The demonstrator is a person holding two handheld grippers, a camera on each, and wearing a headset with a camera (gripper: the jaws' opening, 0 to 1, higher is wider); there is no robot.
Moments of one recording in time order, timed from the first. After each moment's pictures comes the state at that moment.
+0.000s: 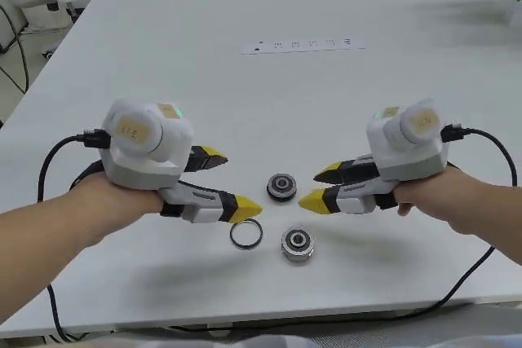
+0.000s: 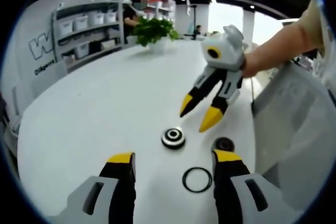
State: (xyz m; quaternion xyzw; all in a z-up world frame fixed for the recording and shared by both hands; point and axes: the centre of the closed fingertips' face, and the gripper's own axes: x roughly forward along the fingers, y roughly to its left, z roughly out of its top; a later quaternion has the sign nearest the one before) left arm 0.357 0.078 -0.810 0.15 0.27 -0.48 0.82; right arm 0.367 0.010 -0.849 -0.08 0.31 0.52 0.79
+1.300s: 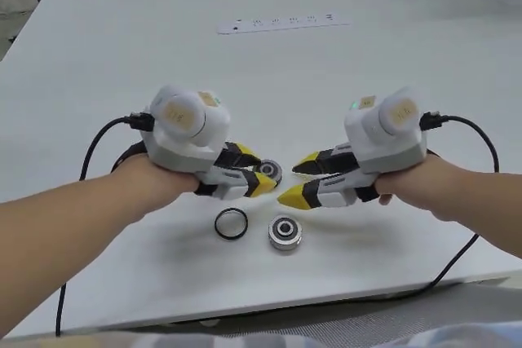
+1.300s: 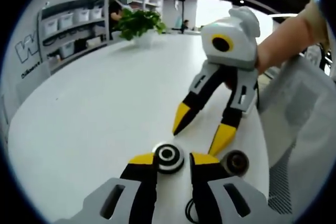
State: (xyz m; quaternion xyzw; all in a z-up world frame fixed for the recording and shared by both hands) left arm 0.376 0.027 -0.843 0.16 0.29 -0.52 0.79; right arm 0.363 0.017 -0.858 -0.09 0.30 0.54 0.78
